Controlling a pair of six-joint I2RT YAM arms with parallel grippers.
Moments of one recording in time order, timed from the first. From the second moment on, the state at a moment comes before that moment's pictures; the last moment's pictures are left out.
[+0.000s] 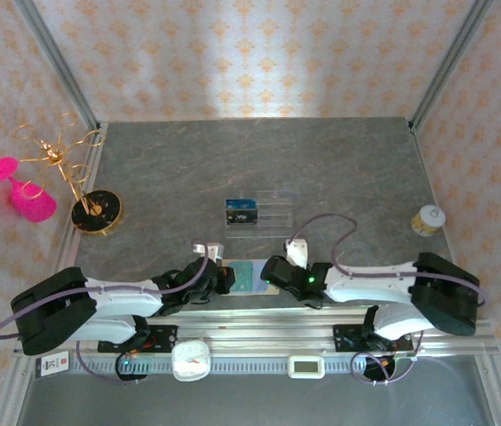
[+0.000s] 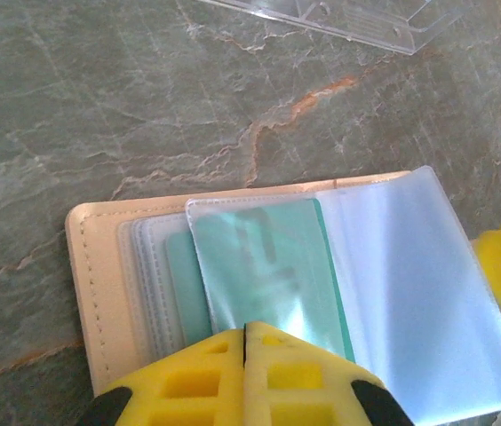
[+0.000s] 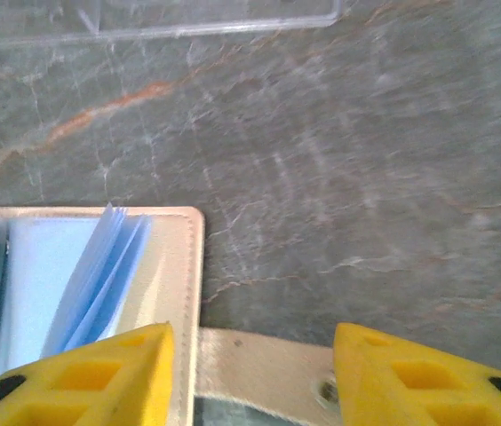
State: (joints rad) left arm -0.94 1.21 0.21 0.31 -0.13 -0.93; right arm 1.17 1.31 0.59 -0.42 0.49 1.07
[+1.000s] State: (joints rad) left arm -0.94 1.15 0.22 0.21 -0.15 -0.93; right arm 1.05 1.48 0.56 0.11 -0.12 0.99
